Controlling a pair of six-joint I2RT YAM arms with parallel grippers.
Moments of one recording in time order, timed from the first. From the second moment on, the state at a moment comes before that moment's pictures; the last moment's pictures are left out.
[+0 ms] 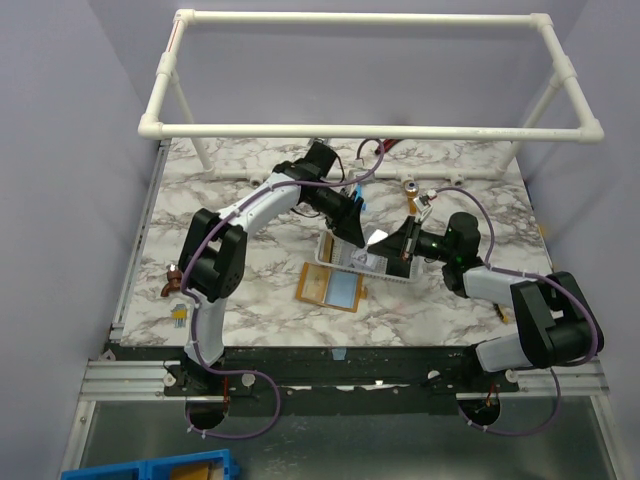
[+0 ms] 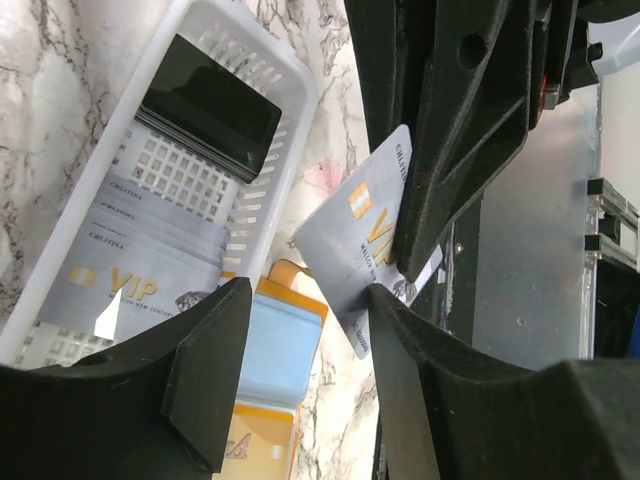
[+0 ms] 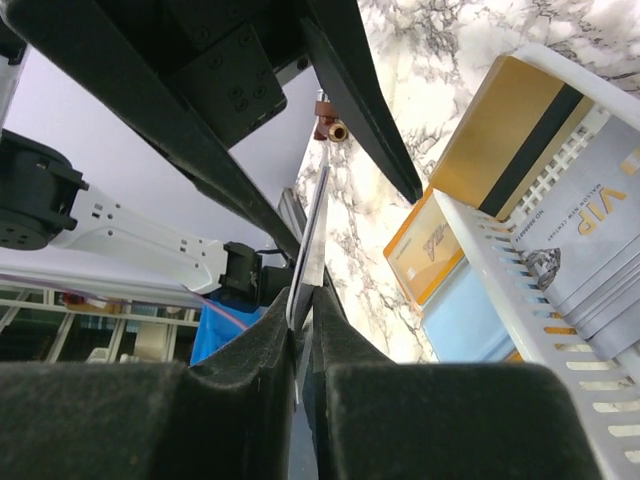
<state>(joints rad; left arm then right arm) -0.56 2.02 1.68 -0.73 1.05 0.21 0.25 1.42 0.44 0.84 -0.96 1.02</state>
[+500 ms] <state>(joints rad) -0.54 2.05 1.75 -0.75 1.02 0.22 0.25 1.42 0.47 0.75 -0.97 0.98</state>
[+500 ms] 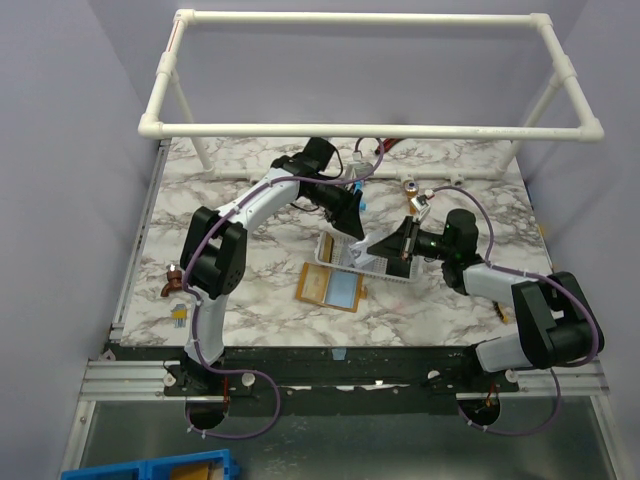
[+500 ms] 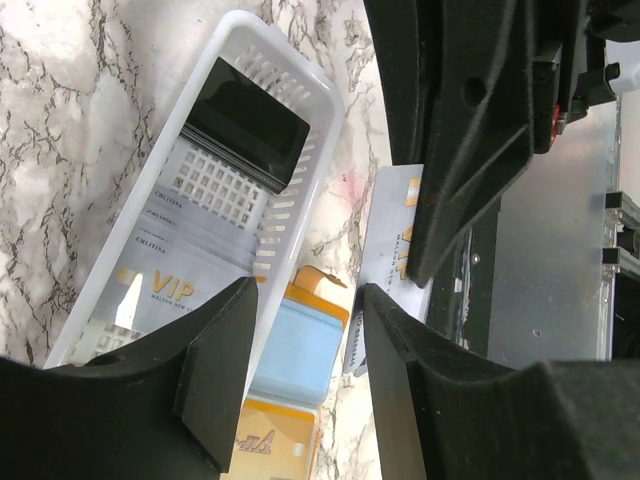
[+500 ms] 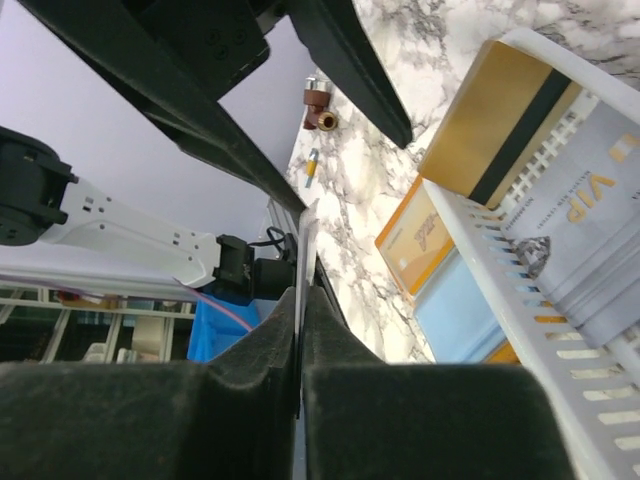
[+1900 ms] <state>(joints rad) -0.52 2.03 1.61 -0.81 1.33 0.21 0.25 1.42 0.49 0.75 -0.83 0.94</state>
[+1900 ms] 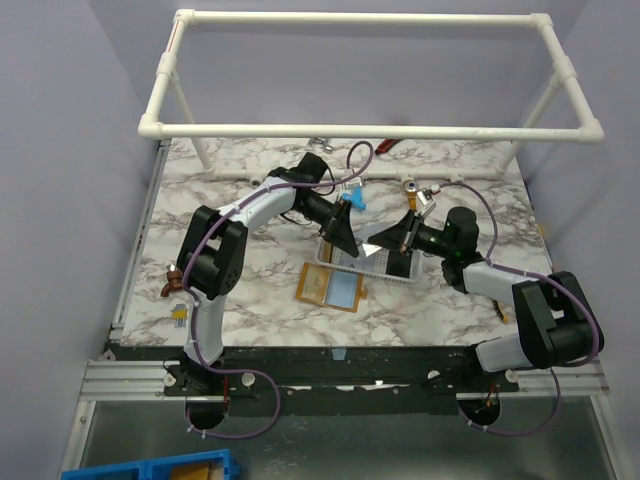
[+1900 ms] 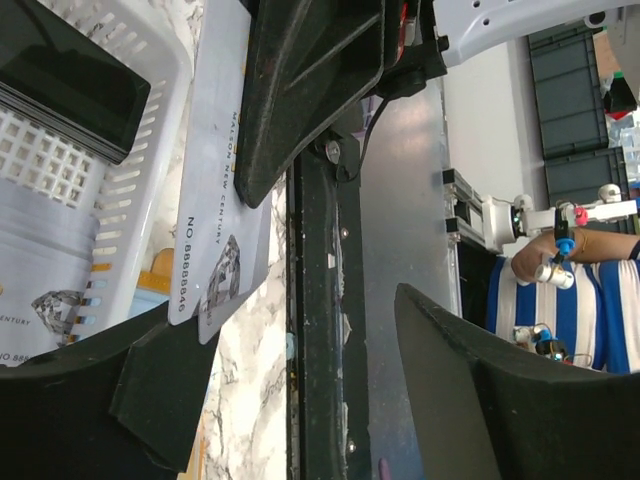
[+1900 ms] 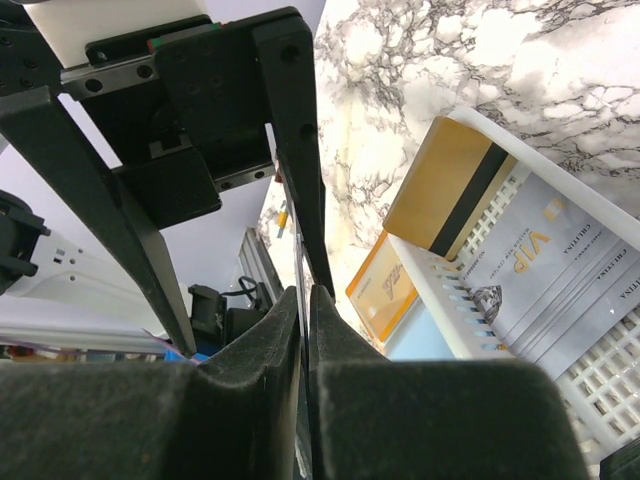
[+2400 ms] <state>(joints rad) -0.52 2.03 1.60 -0.77 1.33 0.16 0.25 1.43 0.48 0.80 -0.83 0.96</state>
